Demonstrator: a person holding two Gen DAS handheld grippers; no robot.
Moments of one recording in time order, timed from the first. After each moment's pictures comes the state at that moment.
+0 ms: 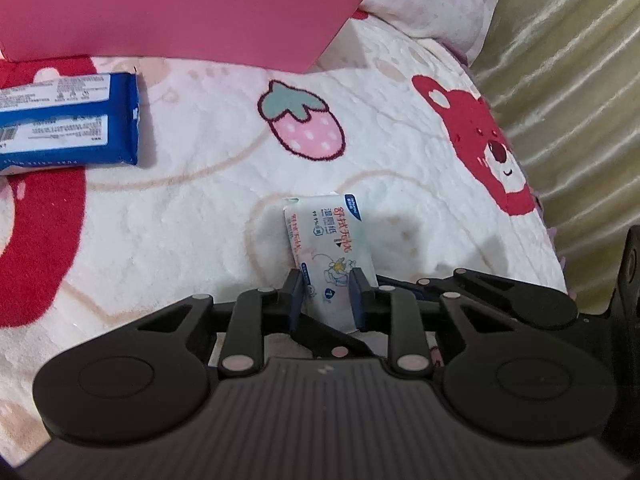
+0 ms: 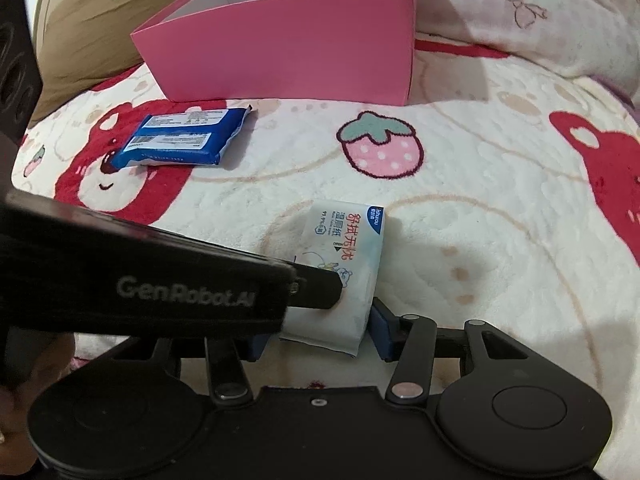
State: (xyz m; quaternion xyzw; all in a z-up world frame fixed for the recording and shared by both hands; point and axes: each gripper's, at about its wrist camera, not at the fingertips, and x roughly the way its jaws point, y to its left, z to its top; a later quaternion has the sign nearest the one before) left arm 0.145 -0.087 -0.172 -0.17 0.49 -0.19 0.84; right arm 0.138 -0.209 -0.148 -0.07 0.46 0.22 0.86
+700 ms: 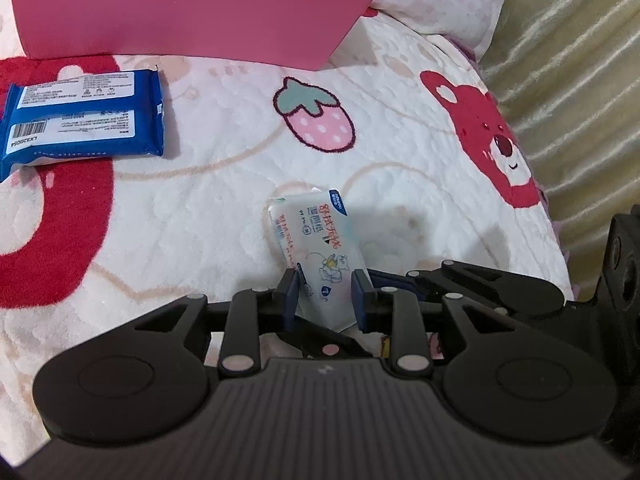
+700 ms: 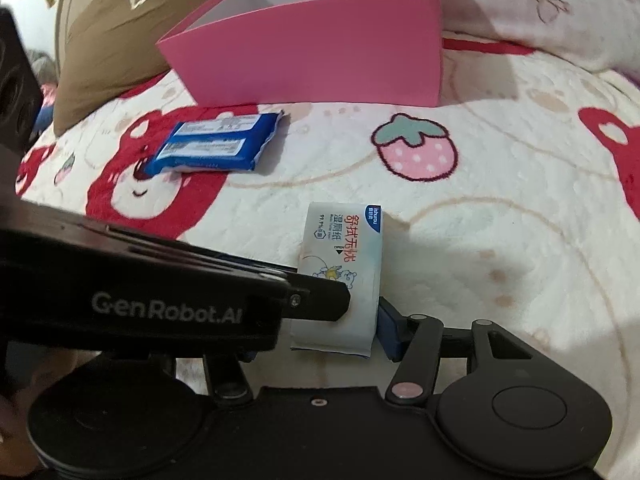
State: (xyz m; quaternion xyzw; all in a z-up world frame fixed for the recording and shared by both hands) left arm 0.136 -0.079 -0.162 -0.17 0.50 -0.17 0.83; right arm 0.137 -0.205 -0.144 -0.03 0.47 0.27 0.84
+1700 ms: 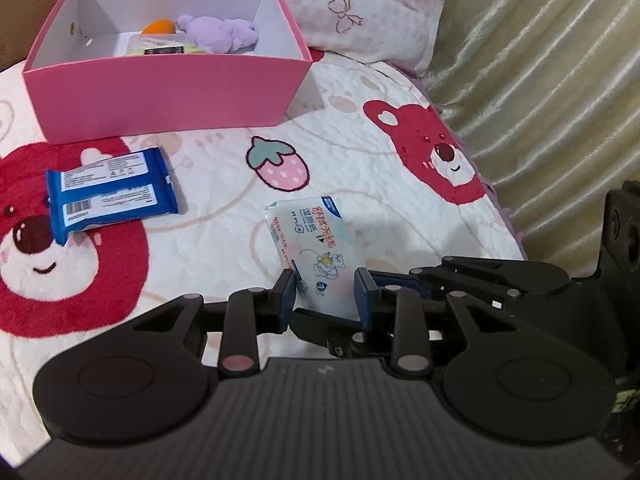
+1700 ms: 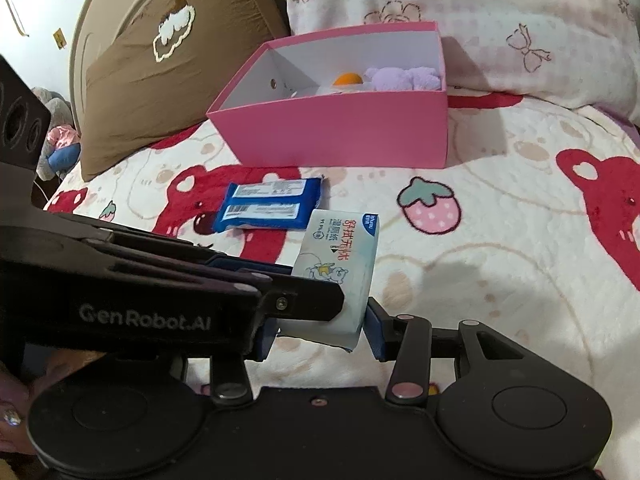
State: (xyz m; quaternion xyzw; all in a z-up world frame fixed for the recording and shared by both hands) left arm 0.101 -0.056 -0.072 -0.12 0.48 -0.22 0.84; right arm 0.104 -0.201 -0.057 0.01 0.45 0.27 0.85
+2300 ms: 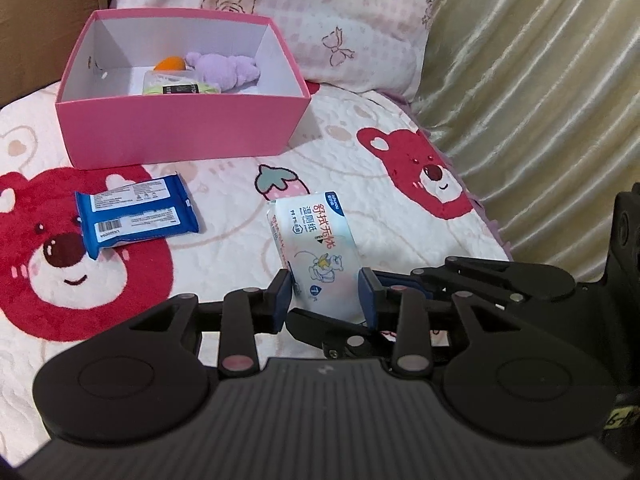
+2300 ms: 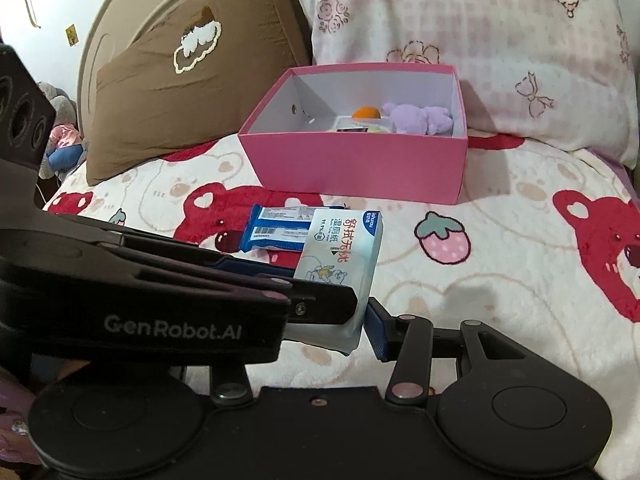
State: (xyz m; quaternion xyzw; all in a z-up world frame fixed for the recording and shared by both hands) left arm 0.075 -0.031 -0.045 -0.12 0.43 -0.22 0.86; right arm 0.073 -0.172 -0.024 -0.02 0.41 0.25 0.88
